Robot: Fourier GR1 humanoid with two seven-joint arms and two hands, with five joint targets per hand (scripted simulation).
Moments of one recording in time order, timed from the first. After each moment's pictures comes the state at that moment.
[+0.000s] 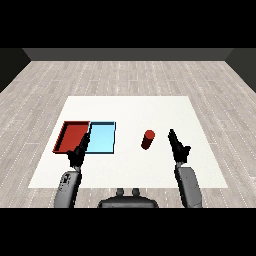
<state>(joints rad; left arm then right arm) 0.03 0.11 -0.02 -1.58 0.01 -0.02 0.00 -0.04 -0.12 -0.01 -1.55 -0.02 0.00 0.00</state>
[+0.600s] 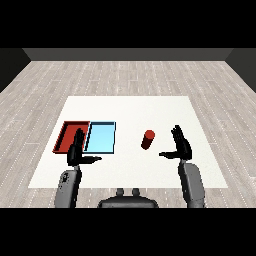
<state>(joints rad) 0.01 0.06 0.04 -1.62 0.02 0.00 -0.24 -0.10 -0.14 -0.12 -1.47 -0.13 0.14 -0.19</state>
